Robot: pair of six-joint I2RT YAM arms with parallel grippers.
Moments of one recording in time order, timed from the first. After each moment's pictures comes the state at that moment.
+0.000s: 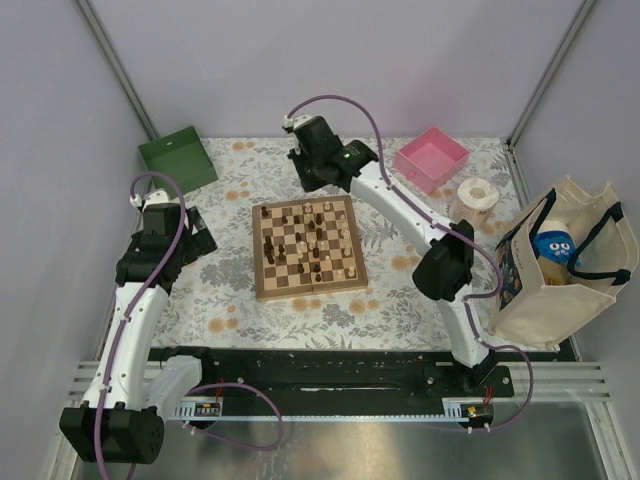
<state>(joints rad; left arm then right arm) -0.02 0.91 0.94 -0.81 -0.26 -0.42 0.77 2.21 2.31 -0.85 0.11 0.16</state>
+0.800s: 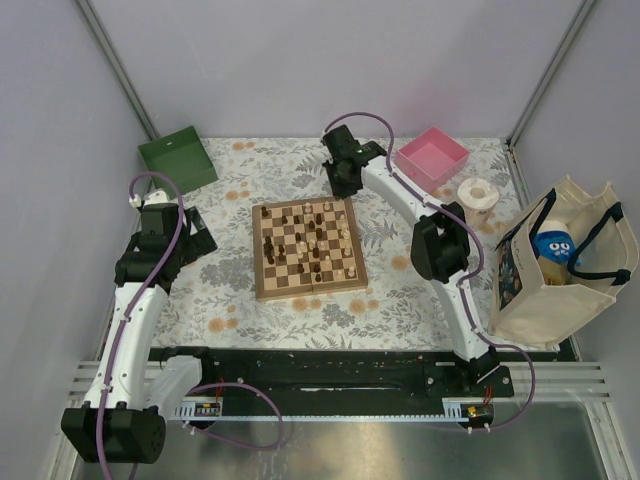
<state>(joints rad) -0.01 0.91 0.94 -0.81 -0.22 -0.42 0.57 2.33 2.23 -0.87 0.09 0.22</state>
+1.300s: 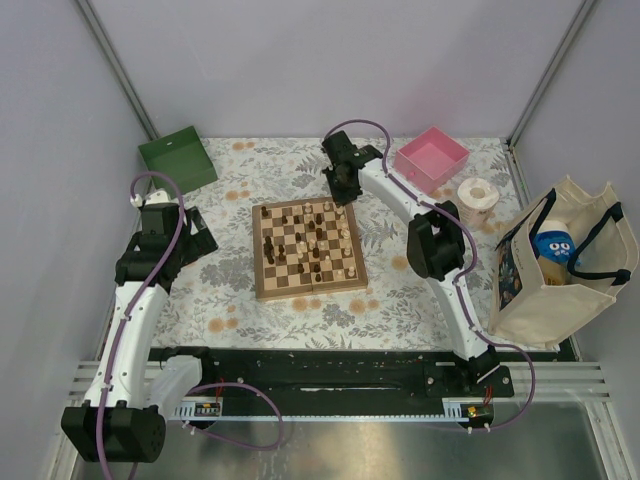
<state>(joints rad) -0.01 0.91 0.94 -0.81 -0.21 -0.42 0.56 2.39 2.24 -0.90 0.07 0.22</state>
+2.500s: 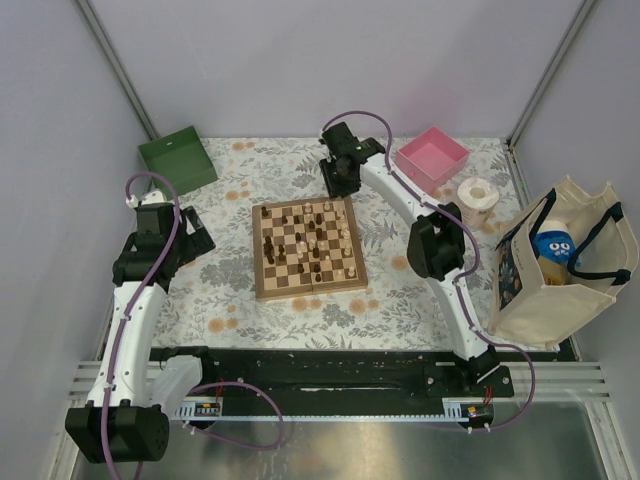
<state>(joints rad) 0.04 0.91 0.94 -0.81 -0.17 -0.42 0.56 2.40 2.32 -0.94 0.04 0.21</state>
